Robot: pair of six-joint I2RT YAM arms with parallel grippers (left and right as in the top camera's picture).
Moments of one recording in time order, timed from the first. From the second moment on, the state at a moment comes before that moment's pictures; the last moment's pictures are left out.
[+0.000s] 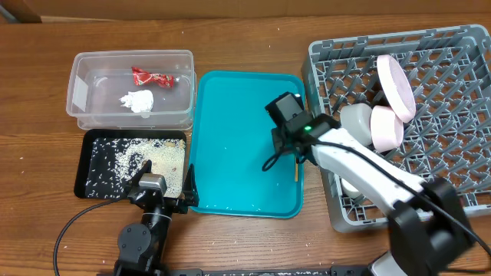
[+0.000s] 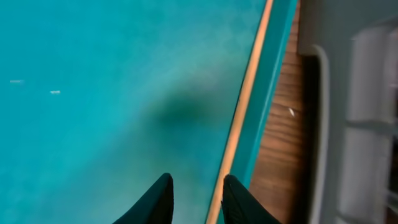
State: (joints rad) left arm -0.19 0.02 0.01 -0.07 -0.04 -0.15; right arm 0.60 1.75 1.17 -0.66 0.22 0.38
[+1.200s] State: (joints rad) left arm -0.19 0.02 0.01 -0.07 -0.04 -0.15; right arm 0.61 1.89 1.20 -0.71 0.27 0.39
